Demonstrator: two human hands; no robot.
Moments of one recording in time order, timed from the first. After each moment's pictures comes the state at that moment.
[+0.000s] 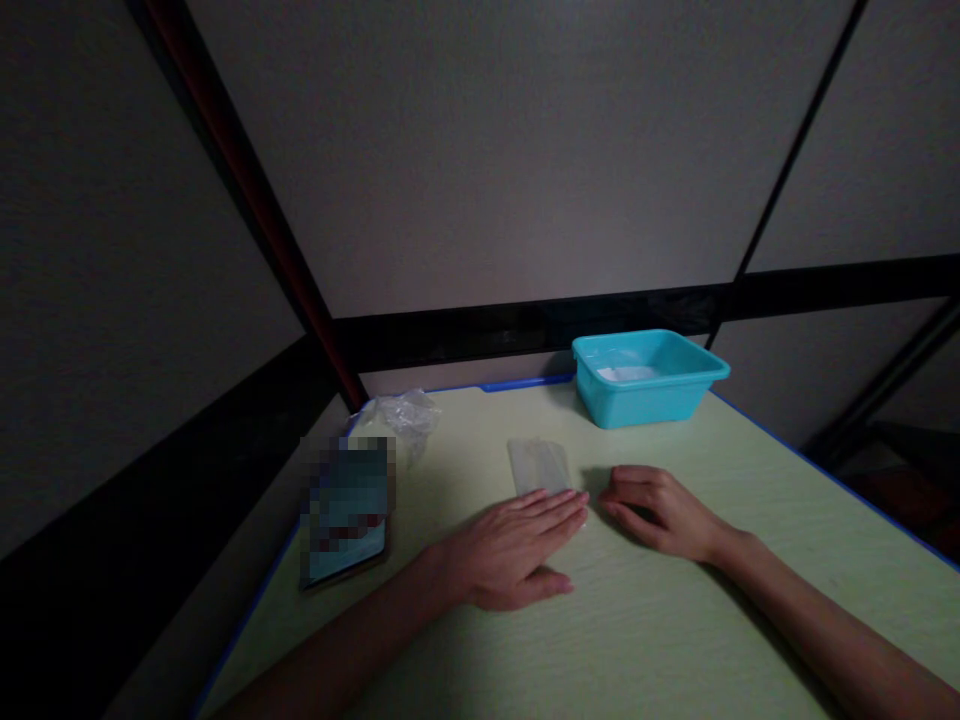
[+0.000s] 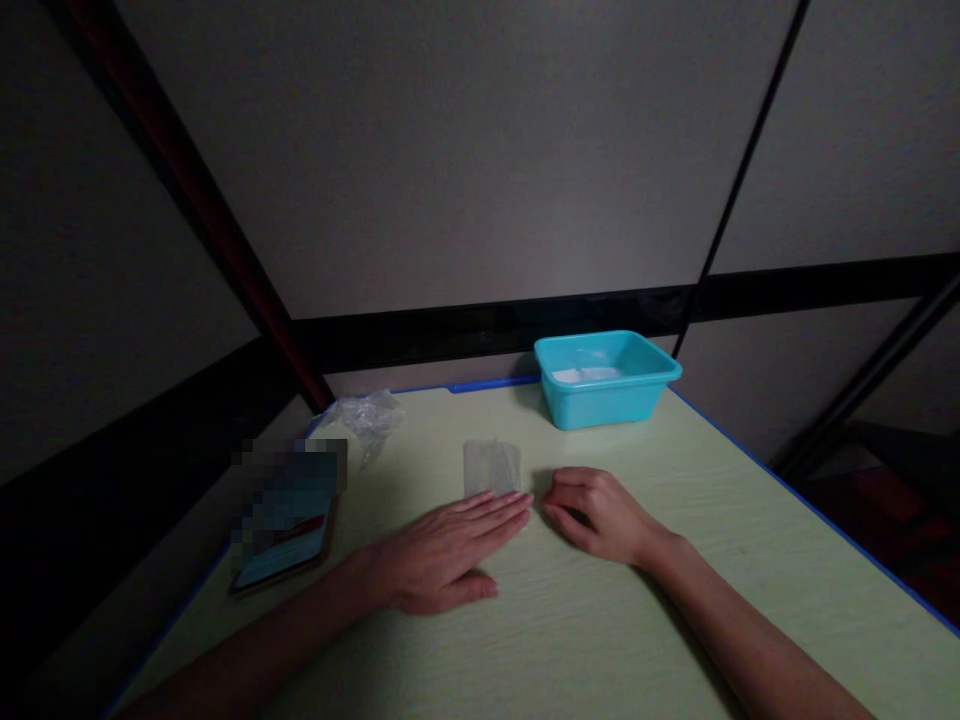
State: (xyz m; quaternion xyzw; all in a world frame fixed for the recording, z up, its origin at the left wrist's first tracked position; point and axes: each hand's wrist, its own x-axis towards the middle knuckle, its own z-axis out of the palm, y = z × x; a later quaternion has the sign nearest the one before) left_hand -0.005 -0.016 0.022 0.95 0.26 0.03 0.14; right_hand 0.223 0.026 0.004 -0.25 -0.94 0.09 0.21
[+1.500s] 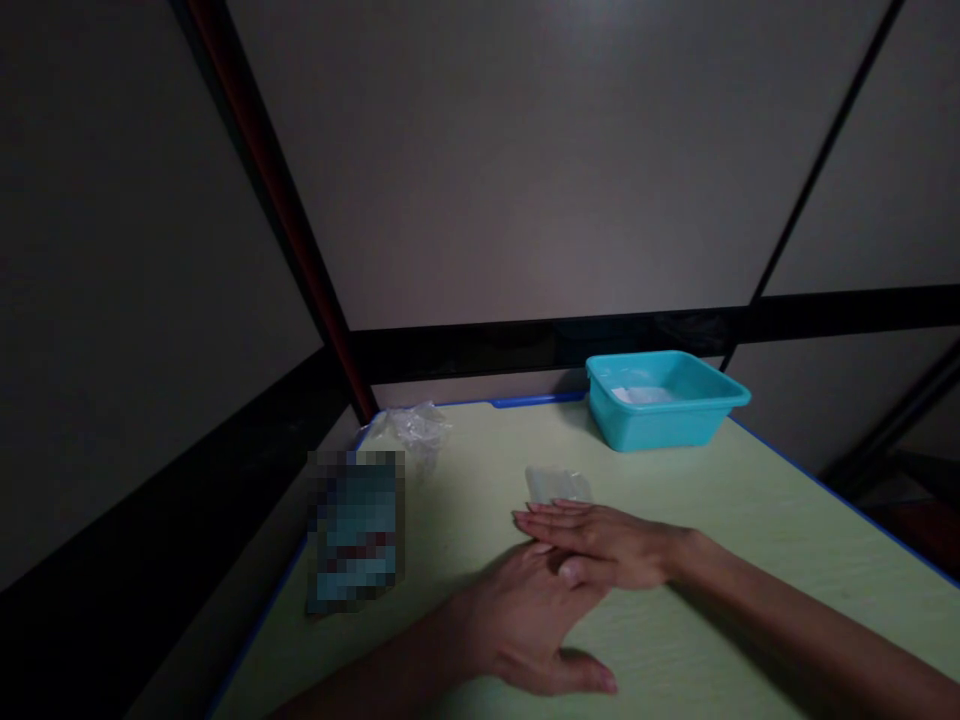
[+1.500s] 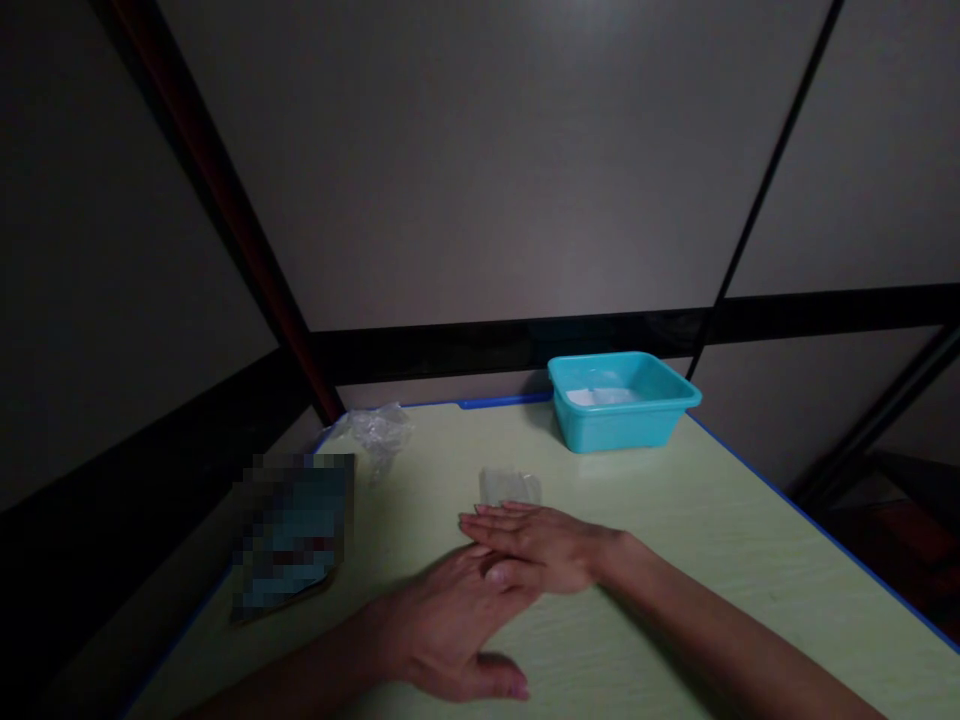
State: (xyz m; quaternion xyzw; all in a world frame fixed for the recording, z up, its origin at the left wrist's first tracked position) left_hand 0.007 -0.033 0.009 0.94 0.29 0.08 0.12; right_hand 0.165 0.036 0.020 -0.10 -0.96 0.27 0.03
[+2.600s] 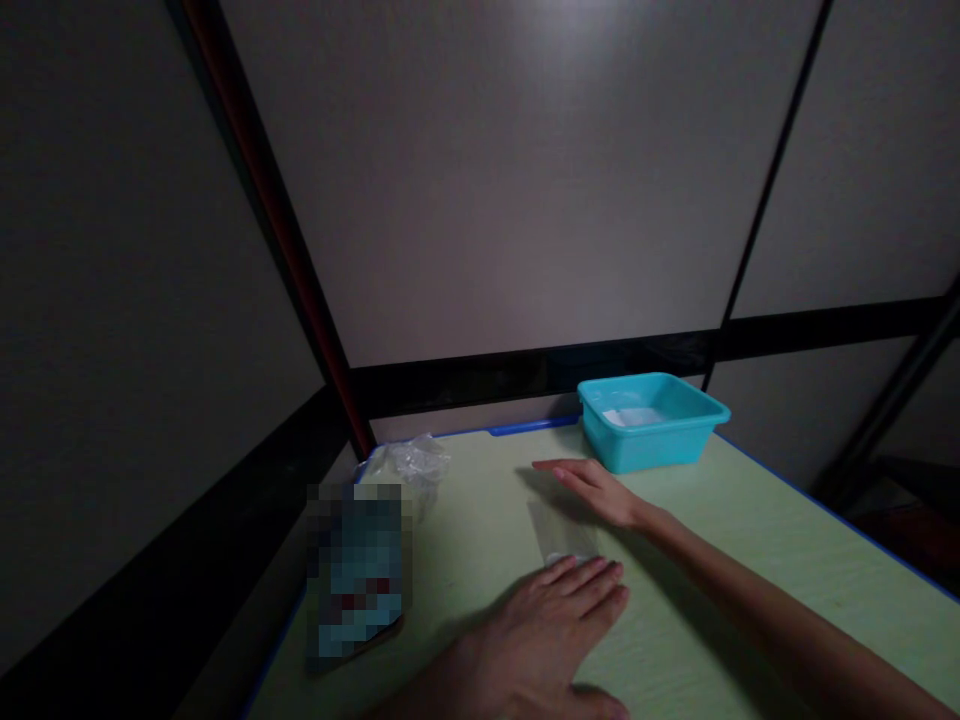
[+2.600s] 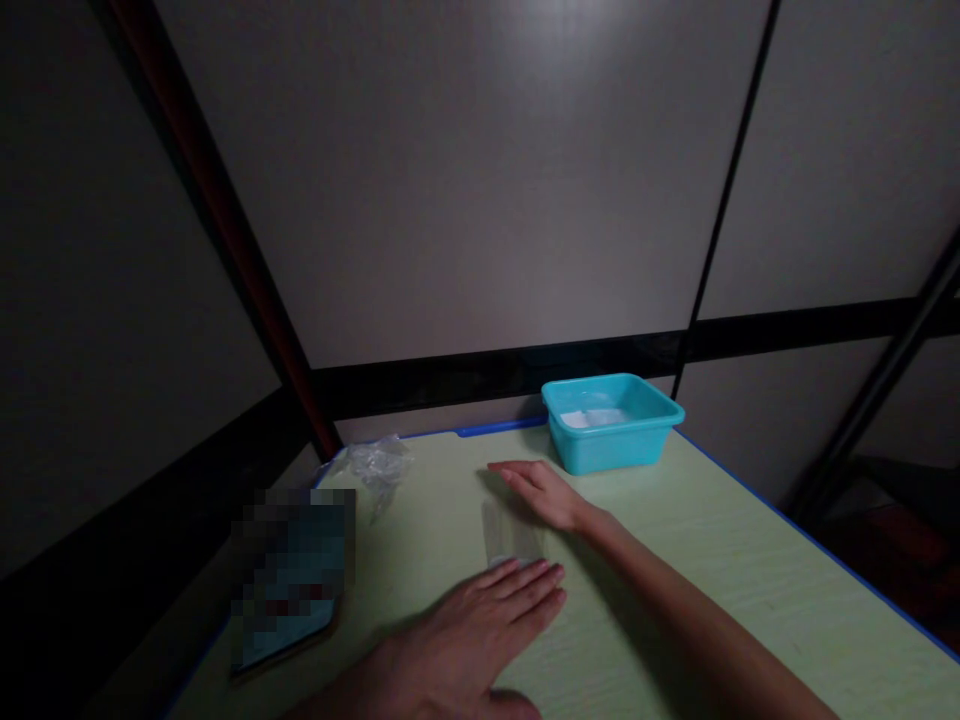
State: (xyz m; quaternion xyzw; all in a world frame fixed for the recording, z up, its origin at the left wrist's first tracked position) left_hand 0.002 -0.031 0.017 0.95 0.26 0.06 0.15; right_hand 0.152 0.084 0.018 -0.31 -0.88 0.24 0.27
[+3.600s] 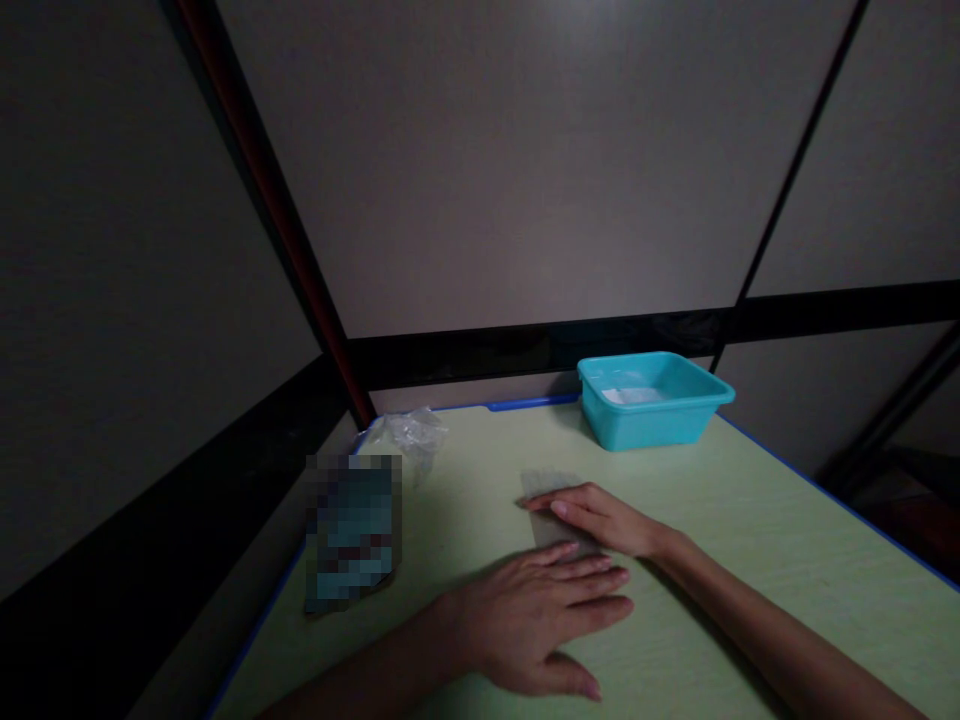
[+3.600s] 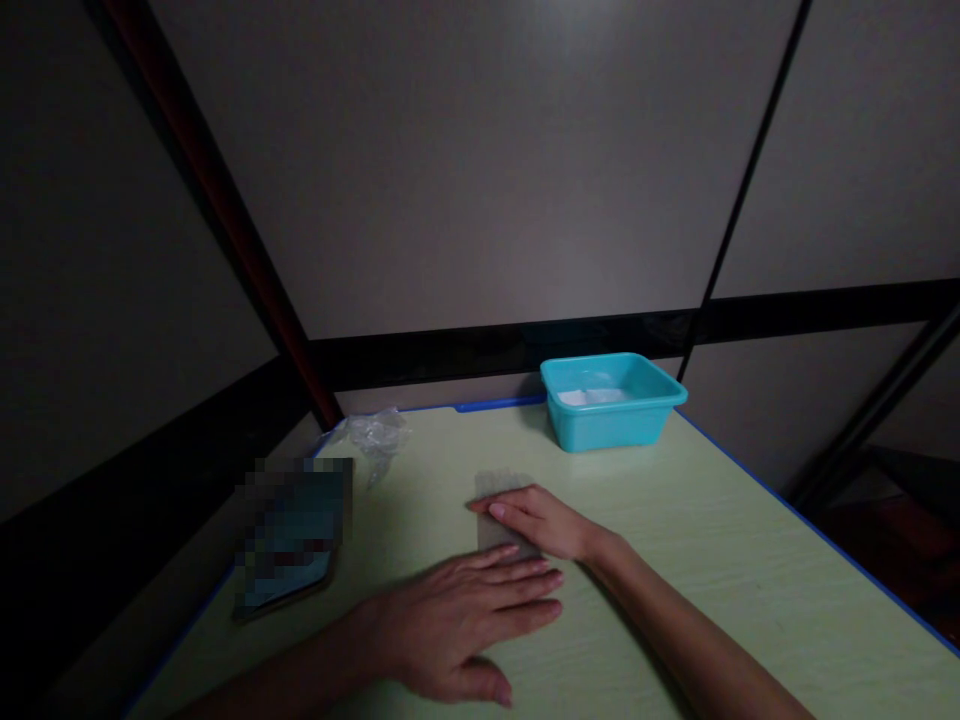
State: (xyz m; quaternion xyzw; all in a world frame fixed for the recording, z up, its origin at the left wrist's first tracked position) left_hand 0.004 -0.036 0.025 0.97 0.18 0.08 0.17; right_hand 0.166 0.046 0.004 -0.20 -0.84 0.45 0.23
